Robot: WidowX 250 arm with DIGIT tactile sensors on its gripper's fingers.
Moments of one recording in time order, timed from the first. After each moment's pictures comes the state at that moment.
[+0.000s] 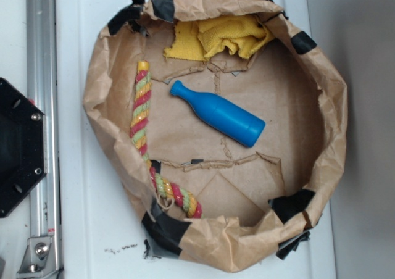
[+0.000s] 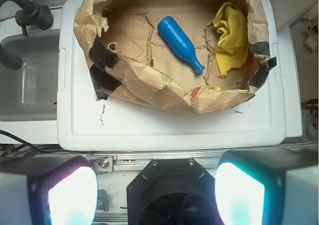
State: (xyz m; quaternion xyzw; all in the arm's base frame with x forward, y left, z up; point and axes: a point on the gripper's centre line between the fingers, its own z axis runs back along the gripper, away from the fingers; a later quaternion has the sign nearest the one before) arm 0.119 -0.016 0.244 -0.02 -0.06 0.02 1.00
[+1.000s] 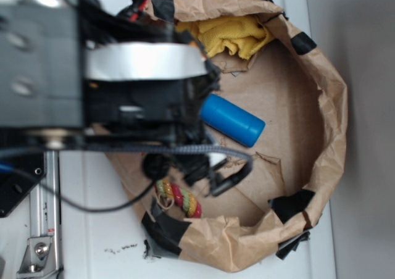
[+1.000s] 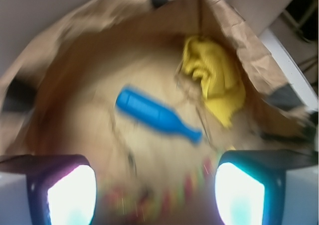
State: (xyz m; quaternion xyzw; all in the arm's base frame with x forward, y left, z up) arm 0.243 0.010 0.152 0.01 -0.15 0.30 0.94
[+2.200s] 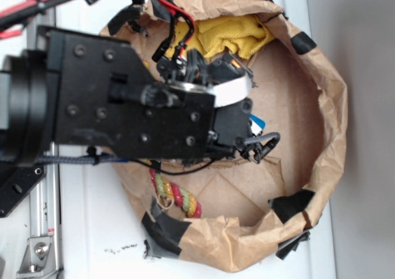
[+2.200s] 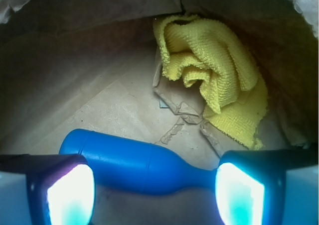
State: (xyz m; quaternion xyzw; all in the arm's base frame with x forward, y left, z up) arm 0.268 0.032 0.087 0.07 -0.15 0.38 0.91
